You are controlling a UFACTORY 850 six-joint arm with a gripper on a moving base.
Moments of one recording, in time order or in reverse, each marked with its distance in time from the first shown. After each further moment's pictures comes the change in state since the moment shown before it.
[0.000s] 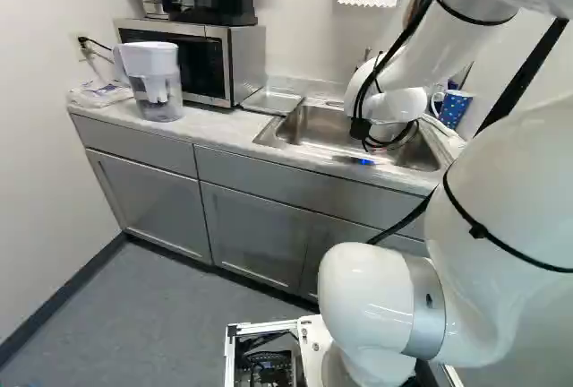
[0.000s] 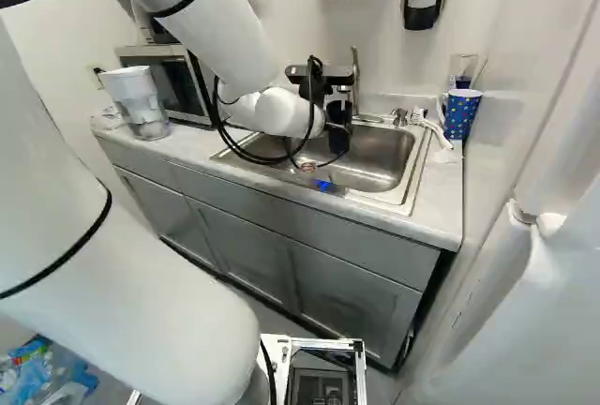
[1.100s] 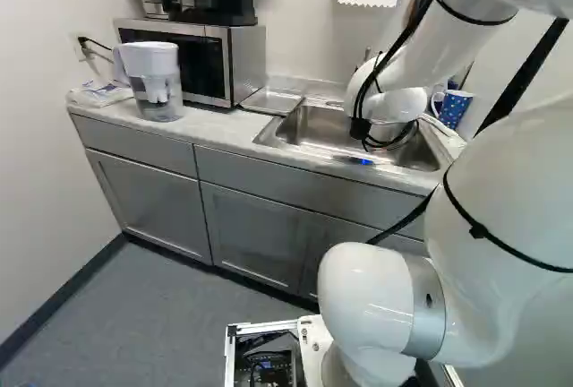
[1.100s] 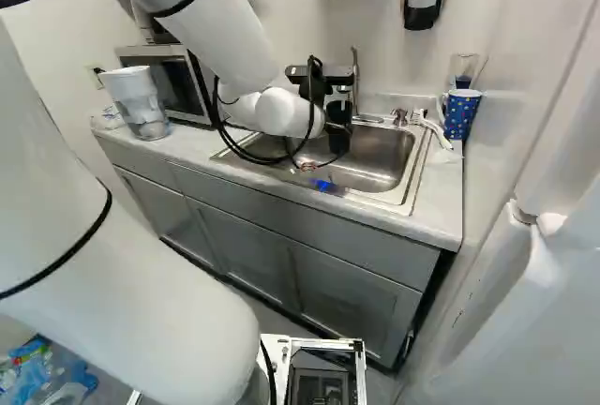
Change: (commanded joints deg) arm 0.0 0.0 0.0 0.0 0.0 0.0
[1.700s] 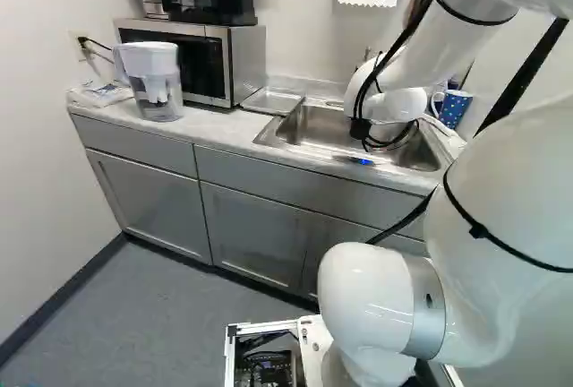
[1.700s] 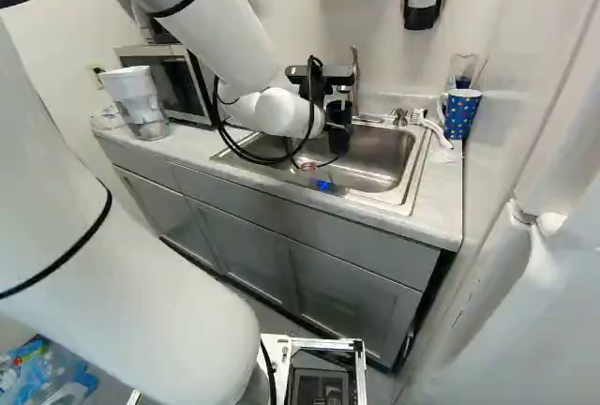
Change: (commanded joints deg) arm 0.0 0.0 0.0 0.0 0.0 0.0
